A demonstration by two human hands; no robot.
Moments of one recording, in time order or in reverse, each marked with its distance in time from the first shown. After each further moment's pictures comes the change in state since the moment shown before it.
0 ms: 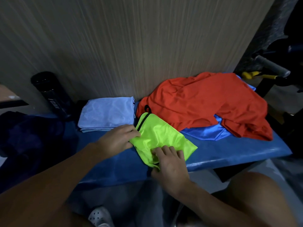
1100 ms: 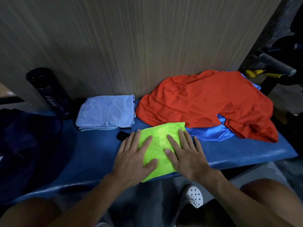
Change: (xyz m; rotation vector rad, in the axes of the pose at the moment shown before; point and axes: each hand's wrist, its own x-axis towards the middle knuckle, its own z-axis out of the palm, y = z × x) left_hand -0.011 0.089 0.050 0.118 -0.104 -0.559; right_hand 0.018 0.062 0.000 -0.030 -0.299 0.117
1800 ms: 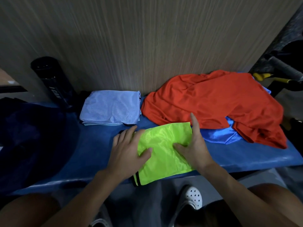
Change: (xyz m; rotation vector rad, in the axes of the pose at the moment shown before) left_hand 0.002 -0.020 -0.017 -0.213 0.166 -0.109; right_hand 0.024 -0.006 -0.025 0.853 0.175 0.134
